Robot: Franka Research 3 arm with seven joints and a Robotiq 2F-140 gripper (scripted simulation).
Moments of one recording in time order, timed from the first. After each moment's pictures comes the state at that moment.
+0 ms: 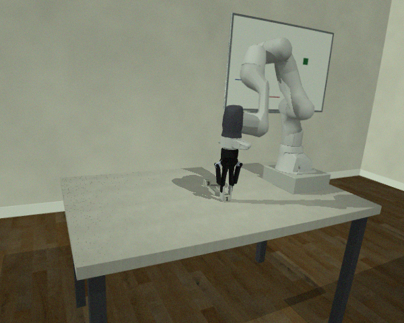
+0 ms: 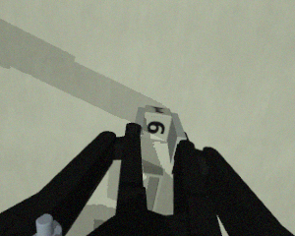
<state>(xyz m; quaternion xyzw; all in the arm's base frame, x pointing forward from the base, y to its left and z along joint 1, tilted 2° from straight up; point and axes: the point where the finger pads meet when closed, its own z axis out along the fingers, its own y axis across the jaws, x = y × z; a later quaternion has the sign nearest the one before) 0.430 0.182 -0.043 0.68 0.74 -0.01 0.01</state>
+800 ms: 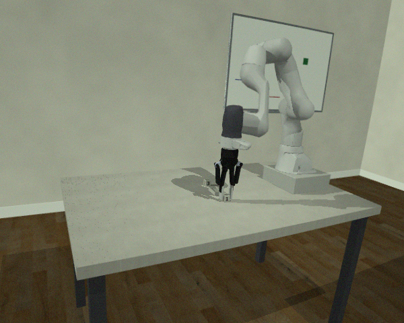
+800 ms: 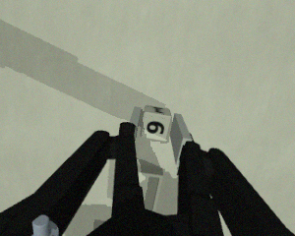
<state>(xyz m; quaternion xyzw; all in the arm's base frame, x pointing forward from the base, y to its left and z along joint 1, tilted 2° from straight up) 0.430 0.182 -0.043 0.68 0.74 -0.01 0.01</state>
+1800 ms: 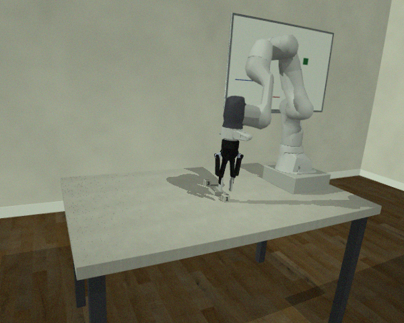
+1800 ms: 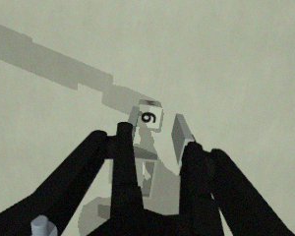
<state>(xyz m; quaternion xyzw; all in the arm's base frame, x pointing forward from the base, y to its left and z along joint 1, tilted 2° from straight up) 0.436 0.187 -0.004 0.69 0.73 0.00 0.02</state>
